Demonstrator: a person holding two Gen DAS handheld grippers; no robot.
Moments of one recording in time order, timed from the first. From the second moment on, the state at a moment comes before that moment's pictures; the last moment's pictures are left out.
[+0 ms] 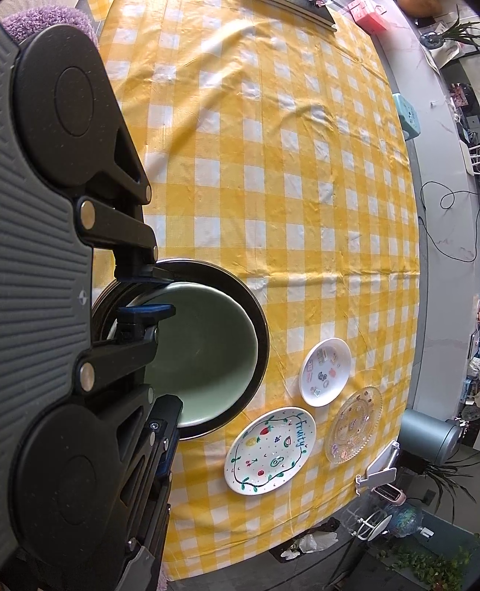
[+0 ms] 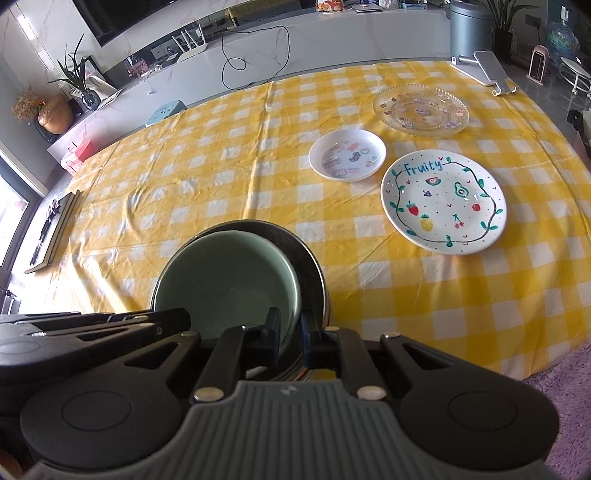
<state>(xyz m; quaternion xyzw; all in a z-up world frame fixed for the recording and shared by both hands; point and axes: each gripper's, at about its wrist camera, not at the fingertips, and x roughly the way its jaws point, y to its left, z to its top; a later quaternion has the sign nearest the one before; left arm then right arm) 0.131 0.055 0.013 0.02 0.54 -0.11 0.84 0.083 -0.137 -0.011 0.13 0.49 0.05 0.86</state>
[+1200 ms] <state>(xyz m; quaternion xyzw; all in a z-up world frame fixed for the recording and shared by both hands) 0.103 0.038 0.066 0.01 0.41 -0.17 0.90 0.050 -0.182 0.043 0.17 0.34 0.02 0.93</state>
